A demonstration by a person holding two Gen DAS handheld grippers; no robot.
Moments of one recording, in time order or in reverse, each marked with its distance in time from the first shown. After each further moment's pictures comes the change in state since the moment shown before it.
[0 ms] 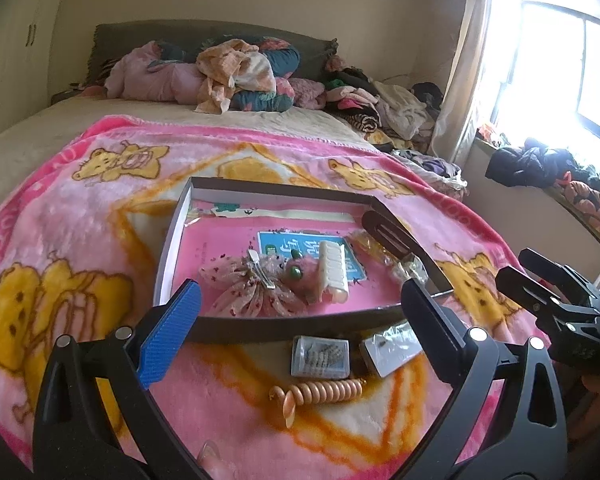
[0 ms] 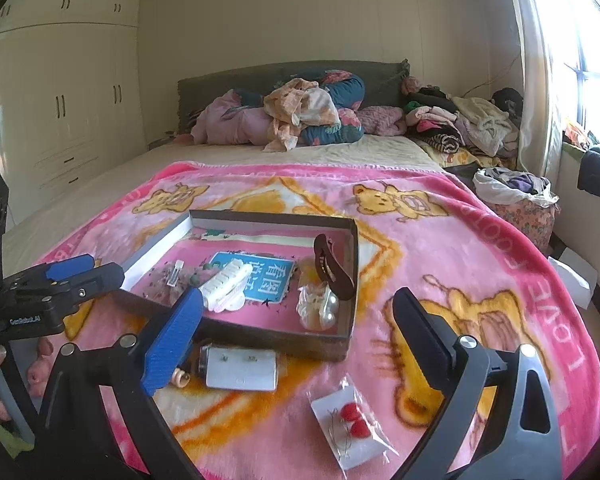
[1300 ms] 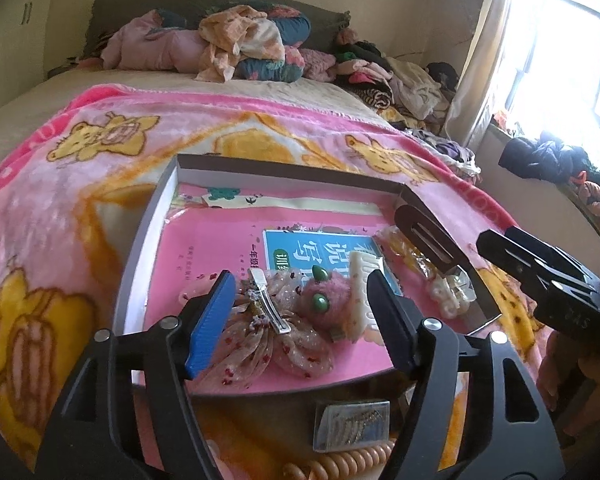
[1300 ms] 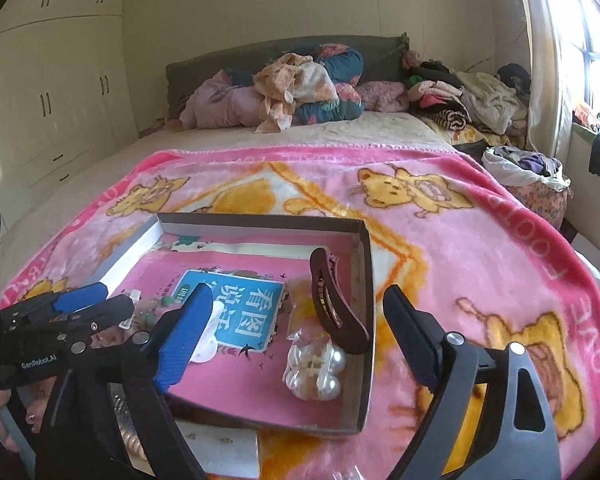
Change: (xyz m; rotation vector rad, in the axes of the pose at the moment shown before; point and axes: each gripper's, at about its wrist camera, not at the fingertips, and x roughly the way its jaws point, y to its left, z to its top) left arm 0.076 0.016 0.017 -0.038 0.099 0.013; right arm 0.096 -0.013 0.033 0.033 0.072 0.004
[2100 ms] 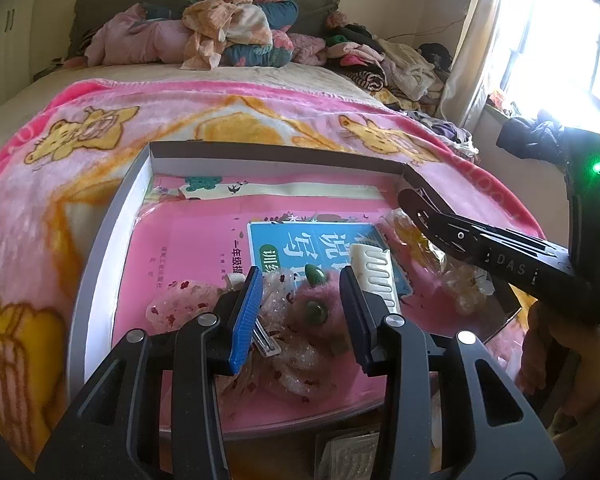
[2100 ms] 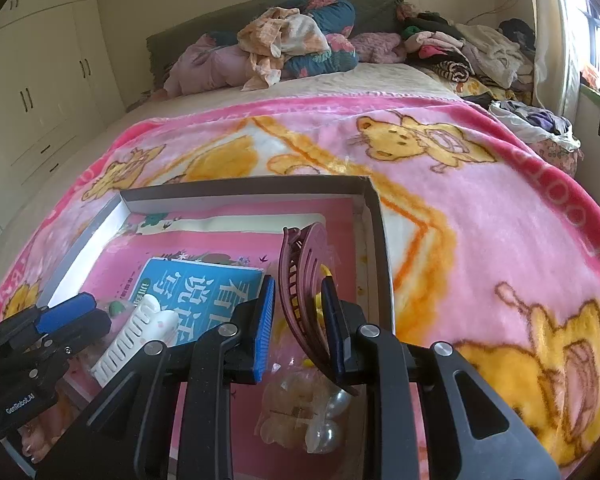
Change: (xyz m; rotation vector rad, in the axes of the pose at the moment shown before) left arm 0.036 -0.004 0.000 0.046 0.061 -0.015; right arm 0.082 -0.016 0.005 0.061 0.167 0.012
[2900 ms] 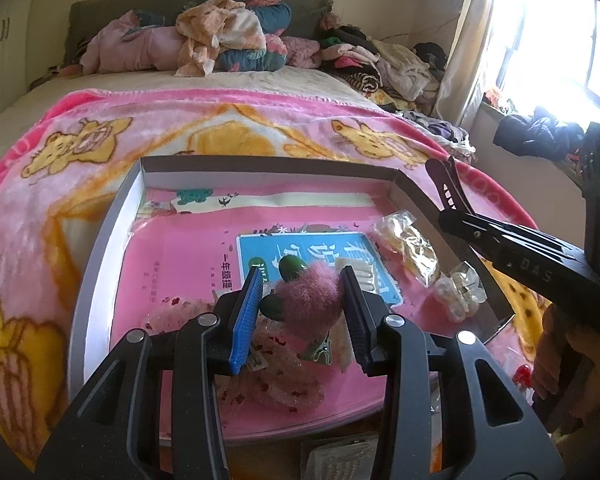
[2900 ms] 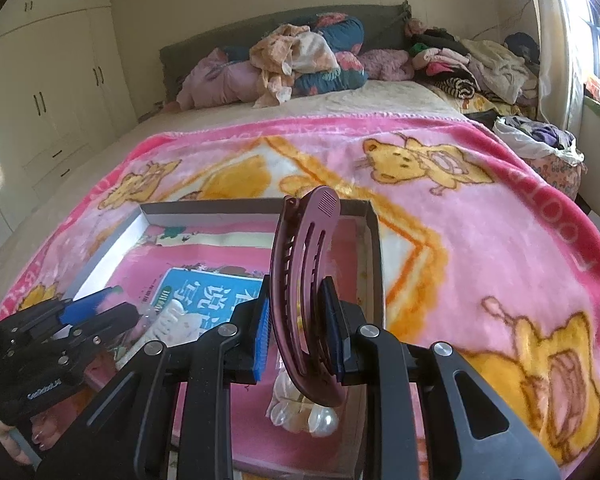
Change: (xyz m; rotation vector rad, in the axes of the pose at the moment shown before) left arm 0.000 -0.008 0.007 0.020 -0.008 -0.004; right arm -0.021 -0.002 0.004 -0.008 -0.034 0.027
